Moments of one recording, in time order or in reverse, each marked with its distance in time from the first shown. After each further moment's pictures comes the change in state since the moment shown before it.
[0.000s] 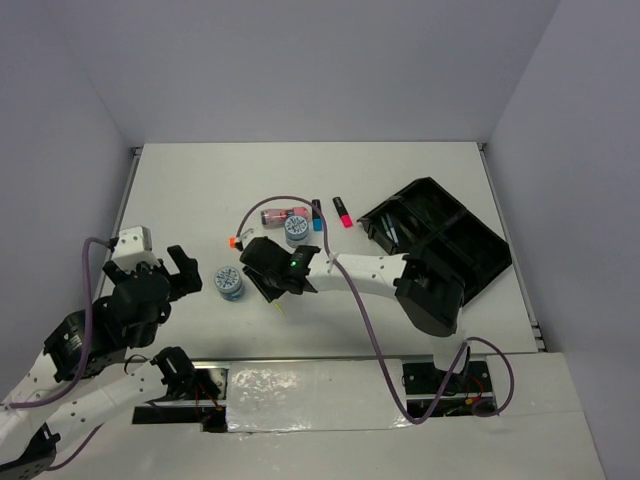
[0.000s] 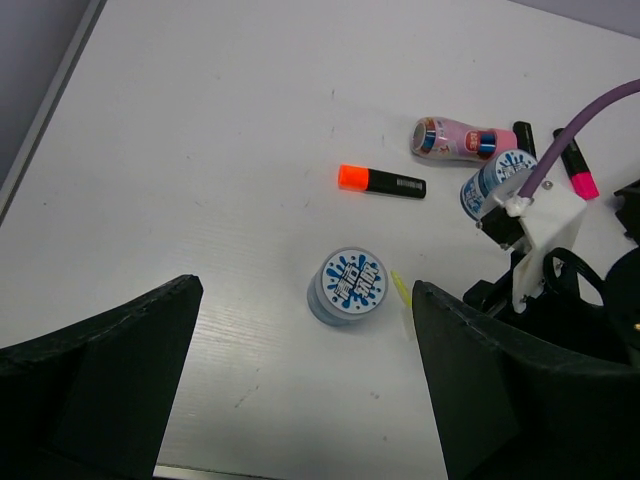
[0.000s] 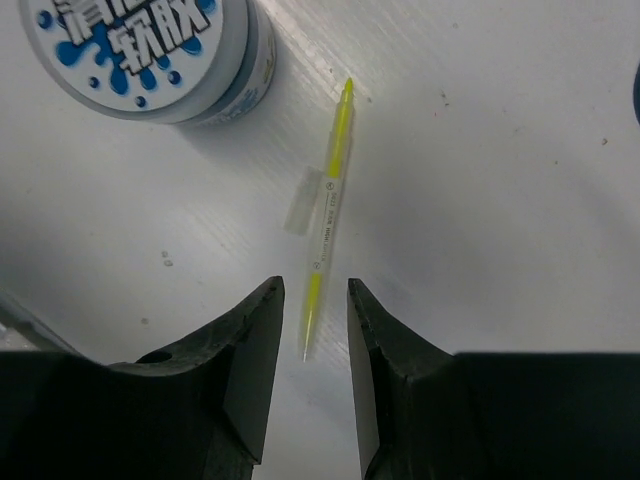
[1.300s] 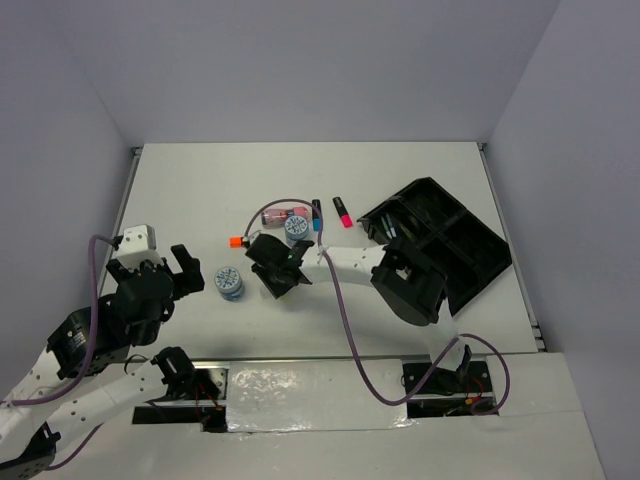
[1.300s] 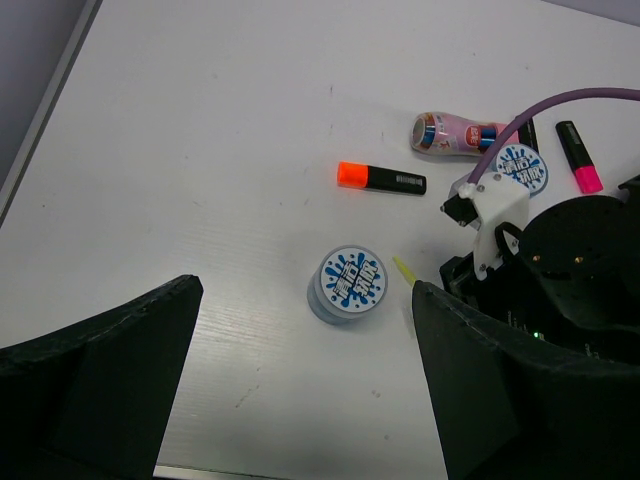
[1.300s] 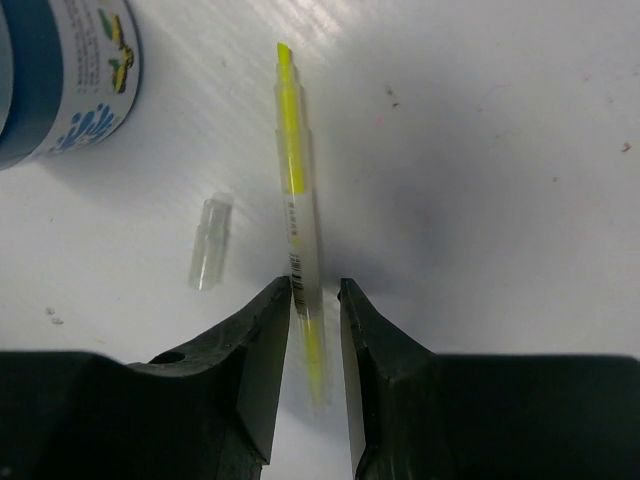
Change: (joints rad) left arm 0.000 0.026 0.000 0.008 0.008 0.018; right arm -0.075 0.146 0.023 -0.002 -0.051 -0.011
